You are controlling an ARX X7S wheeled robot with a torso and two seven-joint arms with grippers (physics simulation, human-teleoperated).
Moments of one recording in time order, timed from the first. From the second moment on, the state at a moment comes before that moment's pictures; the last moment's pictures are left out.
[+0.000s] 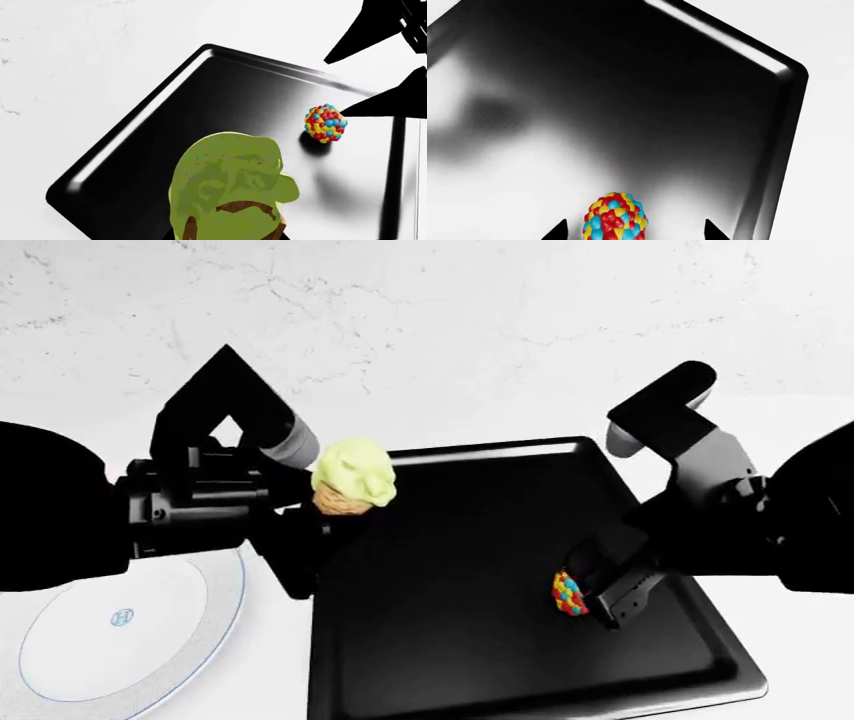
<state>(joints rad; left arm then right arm) -1.42 -0.86 0.82 0.27 -1.57 -1.14 -0.01 1.64 0.87 -1.07 -0.08 1.99 1.41 0.56</state>
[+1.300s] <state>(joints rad) -1.51 -0.26 1.09 -0.44 -1.35 -1.15 0.03 1.80 1.10 -1.02 -0.22 2.11 1.40 0.65</state>
